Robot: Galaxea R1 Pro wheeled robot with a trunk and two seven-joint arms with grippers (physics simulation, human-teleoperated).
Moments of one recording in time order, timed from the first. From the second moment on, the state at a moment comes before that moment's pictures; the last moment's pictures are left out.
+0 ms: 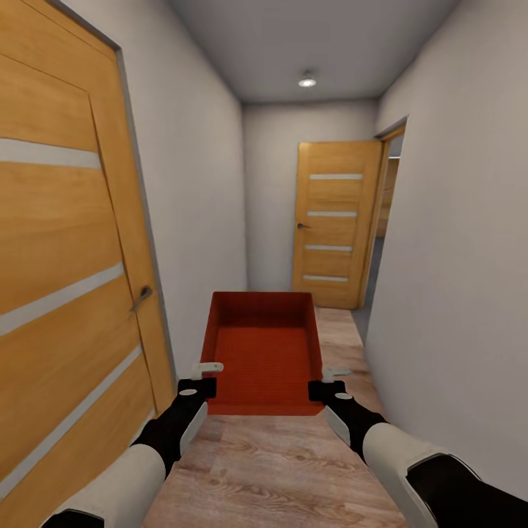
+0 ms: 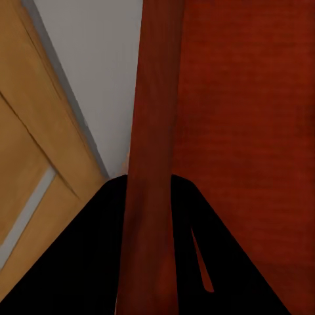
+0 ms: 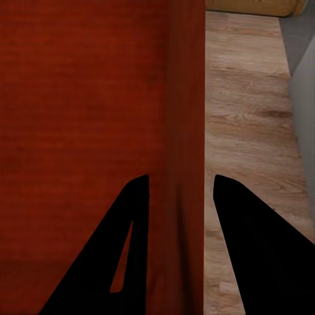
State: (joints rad) left arm -0.71 -0.11 -0.14 -0.52 0.11 0.21 0.30; right arm -0.86 0.09 0.30 -0.13 -0.27 -0.04 -0.13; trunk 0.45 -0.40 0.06
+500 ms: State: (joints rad) left arm -0.71 -0.11 -0.14 -0.52 0.11 0.21 0.30; right arm -0.86 0.09 0.30 -0.13 -0.27 -0.04 -0.13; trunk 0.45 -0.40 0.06
